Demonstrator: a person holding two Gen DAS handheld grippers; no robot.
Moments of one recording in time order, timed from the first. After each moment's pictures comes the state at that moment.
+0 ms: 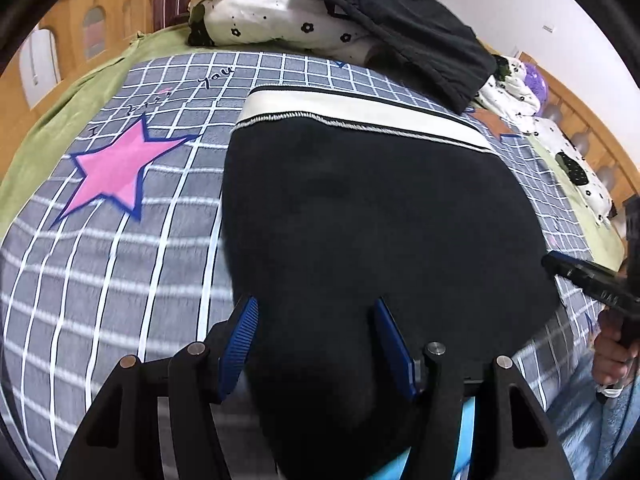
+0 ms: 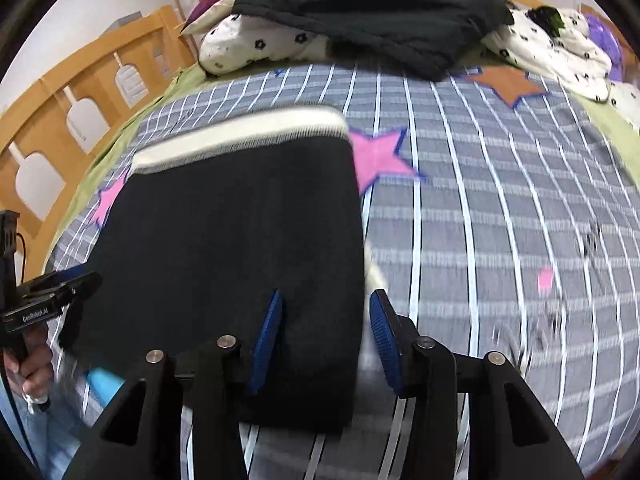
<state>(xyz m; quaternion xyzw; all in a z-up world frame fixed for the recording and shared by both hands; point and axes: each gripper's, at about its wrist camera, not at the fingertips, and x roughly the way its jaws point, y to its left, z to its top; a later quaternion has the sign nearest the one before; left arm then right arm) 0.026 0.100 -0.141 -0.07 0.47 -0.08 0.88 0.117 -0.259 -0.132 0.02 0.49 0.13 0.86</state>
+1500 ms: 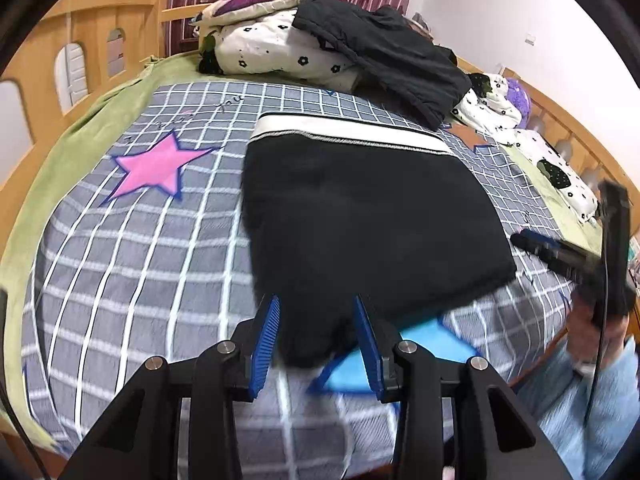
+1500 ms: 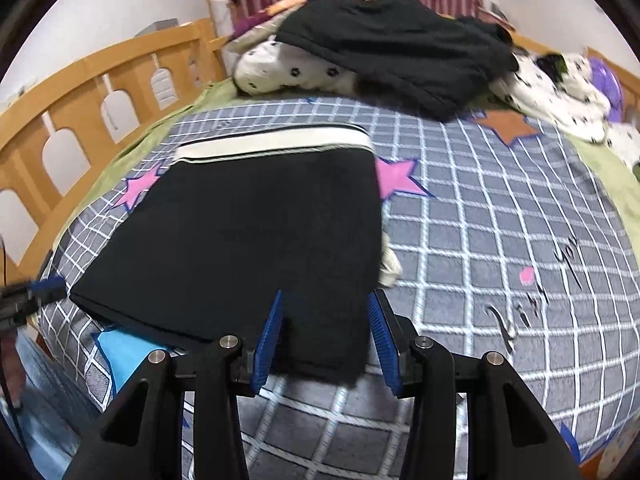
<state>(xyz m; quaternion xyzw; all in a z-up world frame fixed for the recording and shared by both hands) -0.041 0.102 -0.102 -0.07 0.43 -0.08 0.90 0.065 -0.247 -0.108 -0.02 0.41 0.16 0.90</state>
